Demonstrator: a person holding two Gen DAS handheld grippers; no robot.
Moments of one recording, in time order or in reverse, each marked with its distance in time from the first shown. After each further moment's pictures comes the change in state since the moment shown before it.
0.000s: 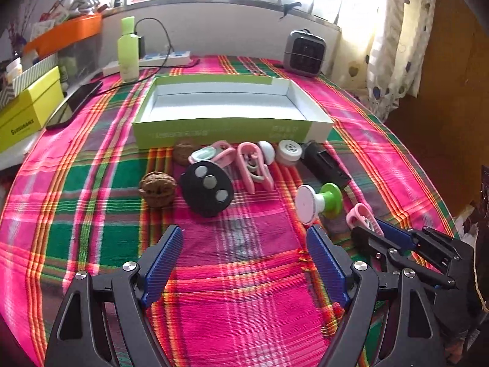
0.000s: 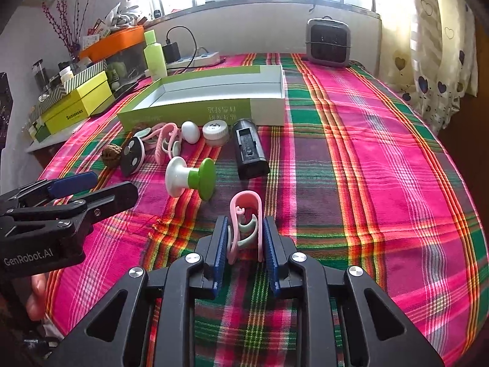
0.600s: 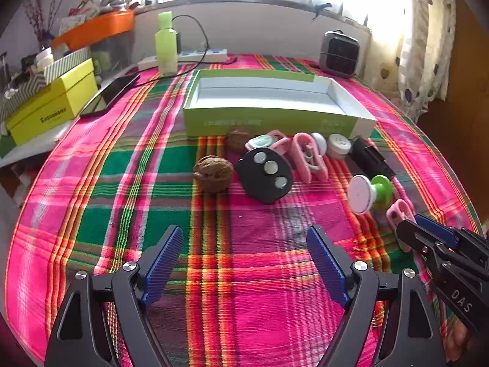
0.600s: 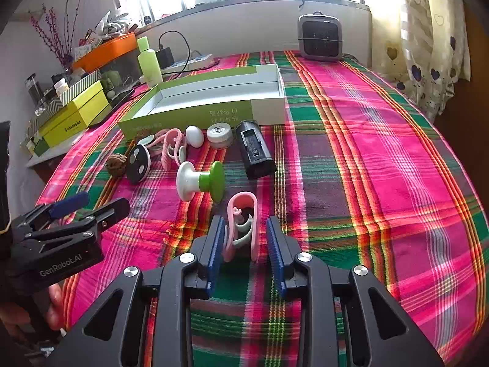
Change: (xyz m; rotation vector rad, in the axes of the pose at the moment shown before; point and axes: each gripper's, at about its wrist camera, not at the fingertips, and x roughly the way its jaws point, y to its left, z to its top) left arm 0.001 0.027 -0.012 -0.030 -0.016 0.151; right arm -0.004 0.006 0.002 0.064 0.006 0.000
